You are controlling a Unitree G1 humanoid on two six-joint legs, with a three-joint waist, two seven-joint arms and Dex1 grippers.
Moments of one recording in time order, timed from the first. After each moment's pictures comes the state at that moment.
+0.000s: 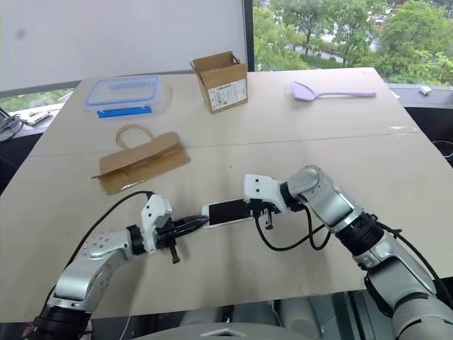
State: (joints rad) left arm 0.07 0.60 -0.02 -0.17 -0.38 0.26 -0.95; right arm -0.65 -0.50 0.61 0.01 0.02 0.50 1.17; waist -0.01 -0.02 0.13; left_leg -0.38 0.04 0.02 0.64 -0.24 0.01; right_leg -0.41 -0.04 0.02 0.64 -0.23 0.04
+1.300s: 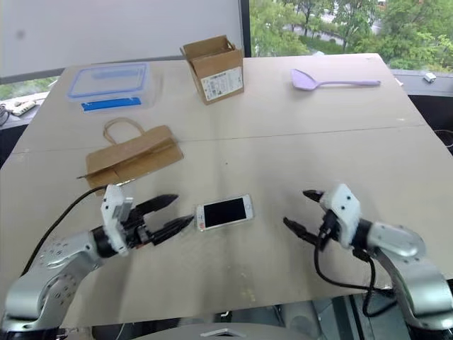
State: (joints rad) left arm 0.28 0.64 0.29 -0.45 -0.66 0.48 -0.87; right arm 0.23 -0.58 -0.19 -0.68 0.33 0.57 0.82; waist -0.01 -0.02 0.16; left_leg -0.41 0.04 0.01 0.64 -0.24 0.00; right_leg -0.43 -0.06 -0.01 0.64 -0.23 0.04
